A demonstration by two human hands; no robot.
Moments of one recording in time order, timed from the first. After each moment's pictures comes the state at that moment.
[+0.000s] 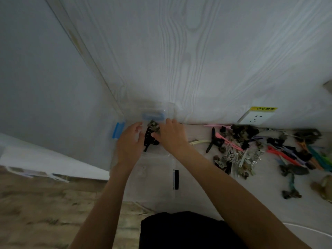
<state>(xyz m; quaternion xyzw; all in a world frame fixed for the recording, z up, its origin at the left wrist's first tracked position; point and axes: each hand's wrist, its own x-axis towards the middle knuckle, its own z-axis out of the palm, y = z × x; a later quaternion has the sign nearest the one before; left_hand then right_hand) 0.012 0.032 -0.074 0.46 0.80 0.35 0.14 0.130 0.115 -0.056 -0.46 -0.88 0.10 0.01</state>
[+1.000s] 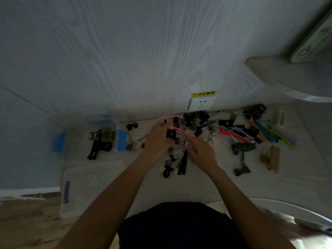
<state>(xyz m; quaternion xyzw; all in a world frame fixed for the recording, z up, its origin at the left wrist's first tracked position) 0.211 0.135 -0.128 0.68 0.69 0.09 0.24 0.394 0.118 -0.132 -0.60 -0.73 0.30 0.11</state>
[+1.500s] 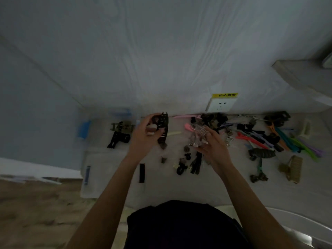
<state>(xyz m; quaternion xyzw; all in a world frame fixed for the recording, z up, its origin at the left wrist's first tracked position) 0.151 0.080 -0.053 0.49 0.67 0.42 0.35 0.367 0.111 -0.082 -0.52 -0.31 0.70 0.39</state>
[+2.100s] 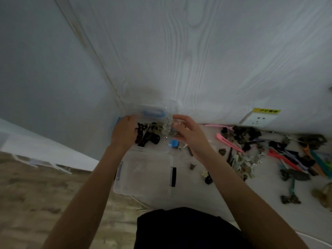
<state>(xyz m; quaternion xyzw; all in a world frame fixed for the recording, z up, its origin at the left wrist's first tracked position) -0.020 0.050 -0.075 0.55 0.81 0.12 0.13 0.196 0.109 -0.030 -0.42 -0.52 0.69 0.26</state>
